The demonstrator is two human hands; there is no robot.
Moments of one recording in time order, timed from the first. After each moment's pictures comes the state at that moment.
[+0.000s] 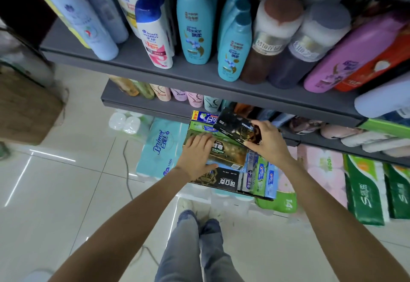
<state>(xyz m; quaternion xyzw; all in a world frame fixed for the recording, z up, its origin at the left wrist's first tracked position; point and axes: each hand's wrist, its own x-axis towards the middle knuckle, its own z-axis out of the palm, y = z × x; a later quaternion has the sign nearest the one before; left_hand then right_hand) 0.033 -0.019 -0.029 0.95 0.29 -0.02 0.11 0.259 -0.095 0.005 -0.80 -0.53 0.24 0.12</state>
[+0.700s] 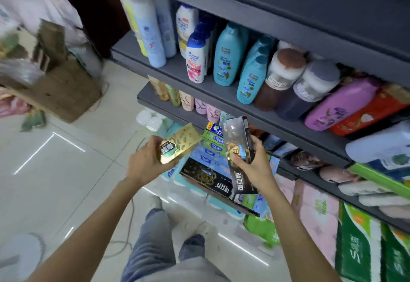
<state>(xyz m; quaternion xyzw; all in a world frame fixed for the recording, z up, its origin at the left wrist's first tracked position) -0.083 -0.059 0.088 0.73 0.63 0.11 0.24 0.196 -0.127 0.097 -0.72 -0.43 0.41 0.36</state>
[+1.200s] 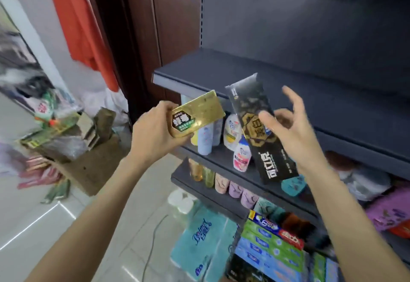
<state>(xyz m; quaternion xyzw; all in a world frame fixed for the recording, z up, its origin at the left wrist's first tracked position) -0.176 0.113 0.302 0.76 0.54 0.36 -0.03 0.086 0.034 0.347 -0.55 -0.54 0.32 0.55</state>
